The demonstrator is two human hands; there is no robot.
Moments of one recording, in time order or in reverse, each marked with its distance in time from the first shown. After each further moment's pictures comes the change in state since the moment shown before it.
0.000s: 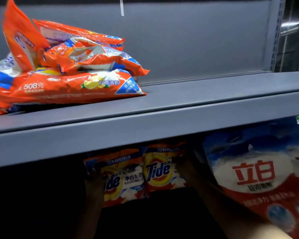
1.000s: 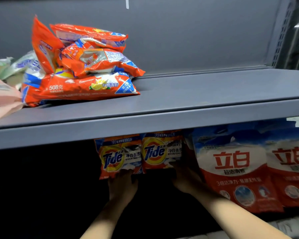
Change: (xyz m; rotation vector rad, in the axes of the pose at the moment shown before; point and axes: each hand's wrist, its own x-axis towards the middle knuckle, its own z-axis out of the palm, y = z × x) left_hand -0.174 0.025 0.023 1.563 -0.353 0.279; right_hand -0.100 -0.011 -0.053 -1.145 -0.431 -0.152
